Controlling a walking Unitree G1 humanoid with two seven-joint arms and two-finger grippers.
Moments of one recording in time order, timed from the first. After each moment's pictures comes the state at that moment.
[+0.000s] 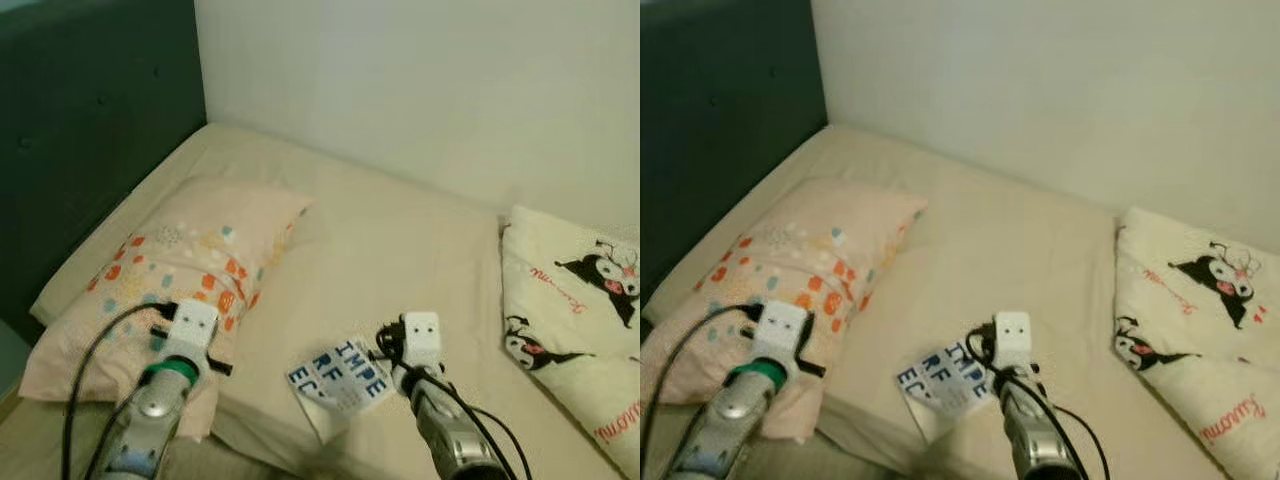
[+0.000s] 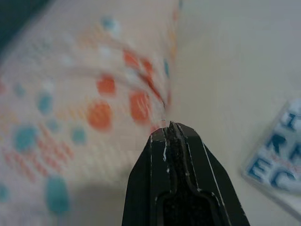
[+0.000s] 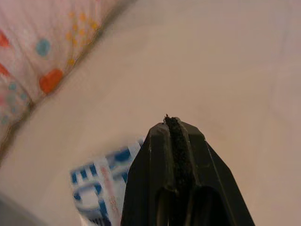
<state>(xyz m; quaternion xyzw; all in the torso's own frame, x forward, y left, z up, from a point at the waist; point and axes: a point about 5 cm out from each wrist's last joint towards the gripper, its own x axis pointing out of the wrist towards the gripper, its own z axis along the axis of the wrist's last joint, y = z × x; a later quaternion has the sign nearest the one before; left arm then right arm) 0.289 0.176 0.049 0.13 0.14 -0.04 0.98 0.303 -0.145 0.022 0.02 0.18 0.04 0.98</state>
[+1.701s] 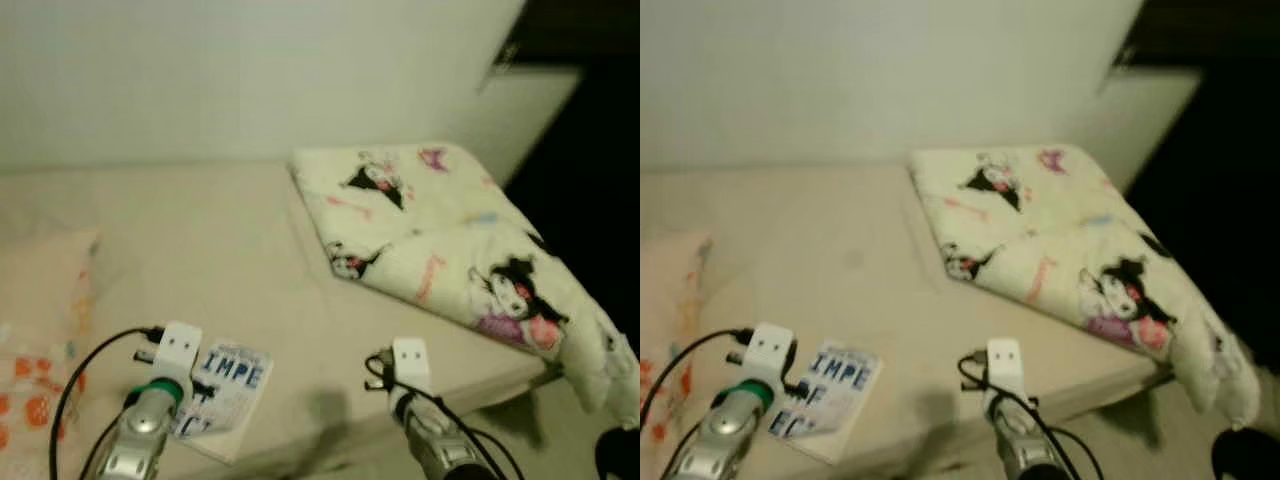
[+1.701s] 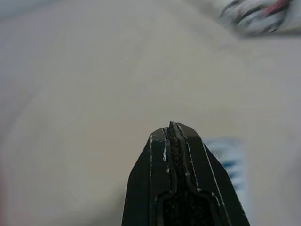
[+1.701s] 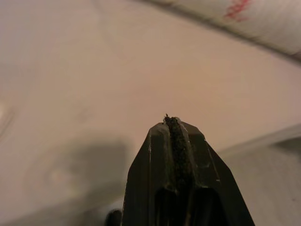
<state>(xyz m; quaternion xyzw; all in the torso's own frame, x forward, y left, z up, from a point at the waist) 0.292 0.182 0.035 0.14 0.14 -0.04 0.98 0.288 -0.151 -0.009 -0.01 0.27 0.00 0.96</state>
